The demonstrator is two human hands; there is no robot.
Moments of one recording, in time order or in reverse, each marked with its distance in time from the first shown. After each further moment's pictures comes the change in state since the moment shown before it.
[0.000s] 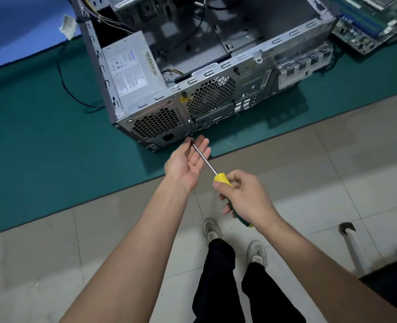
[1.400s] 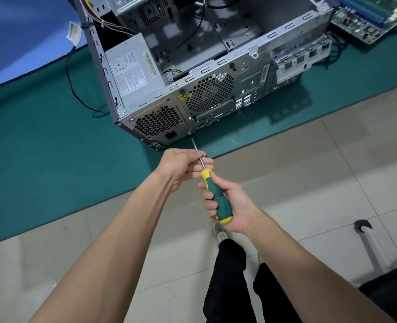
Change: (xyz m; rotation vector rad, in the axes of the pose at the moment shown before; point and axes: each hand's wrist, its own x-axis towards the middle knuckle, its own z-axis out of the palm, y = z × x) left_hand 0.004 0.023 -0.020 0.848 -0.098 0.042; right_hand 0.015 0.010 0.033 0.932 -0.550 0.411
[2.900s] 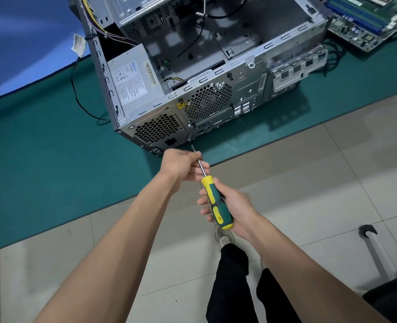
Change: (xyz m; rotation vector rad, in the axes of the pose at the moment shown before) left_hand 0.001 0.013 0.008 0.124 0.140 0.040; right_hand -0.002 -0.004 0.003 -0.227 0.214 -0.135
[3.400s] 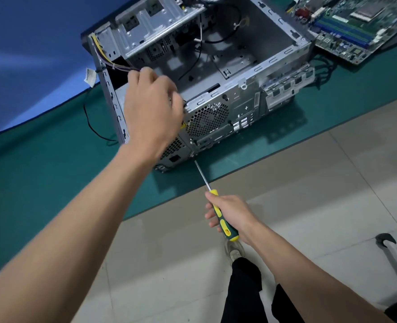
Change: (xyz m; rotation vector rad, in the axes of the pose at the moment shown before) left_hand -0.032 0.115 -0.024 0.988 0.733 1.075; right_hand -0.001 -0.011 0.006 -0.284 0.133 -0.082
